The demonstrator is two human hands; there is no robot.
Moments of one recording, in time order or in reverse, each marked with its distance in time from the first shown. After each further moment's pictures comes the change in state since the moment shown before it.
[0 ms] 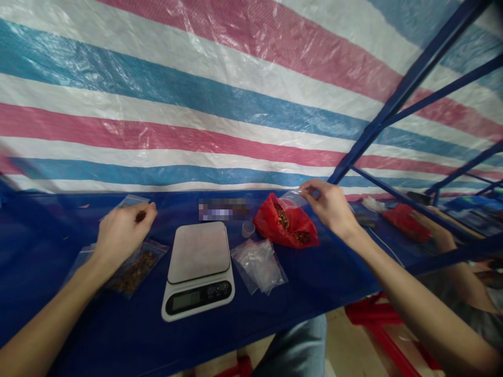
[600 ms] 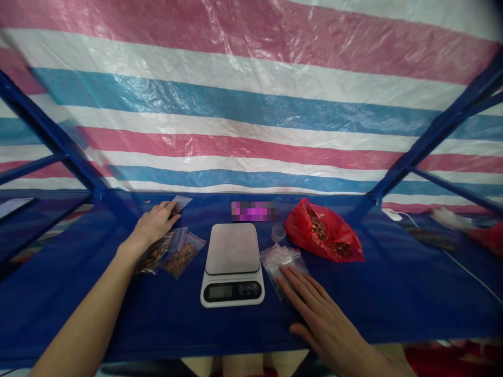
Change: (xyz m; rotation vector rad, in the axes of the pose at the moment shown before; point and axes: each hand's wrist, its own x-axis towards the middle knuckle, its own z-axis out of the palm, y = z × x) left_hand 0.023 -0.080 0.001 0.188 -0.202 -0.063; right_hand -0.171 -0.076 0.081 0.015 -0.470 -0.387
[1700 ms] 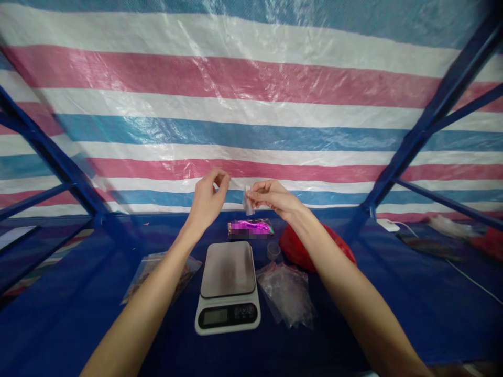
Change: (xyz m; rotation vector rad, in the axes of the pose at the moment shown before) left_hand 0.019 0.205 -0.082 -0.837 0.470 0.454; right_hand 0.249 0.078 -0.112 1.434 0.143 0.143
